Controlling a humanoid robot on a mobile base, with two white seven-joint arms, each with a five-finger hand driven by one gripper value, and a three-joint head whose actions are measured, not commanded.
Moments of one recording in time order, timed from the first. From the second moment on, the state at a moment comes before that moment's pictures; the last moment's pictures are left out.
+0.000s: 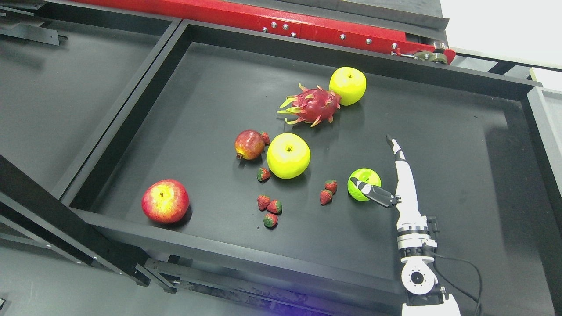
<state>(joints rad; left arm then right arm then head) -0.04 0.00 0.07 -0.10 0.04 -0.06 -0.14 0.03 0.00 0.00 -1.53 0.49 -0.22 -0.06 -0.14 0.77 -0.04</state>
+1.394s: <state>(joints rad) -0.04 0.00 0.07 -0.10 0.04 -0.06 -0.14 0.18 0.00 0.09 -1.70 0.15 -0.16 -0.10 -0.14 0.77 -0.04</state>
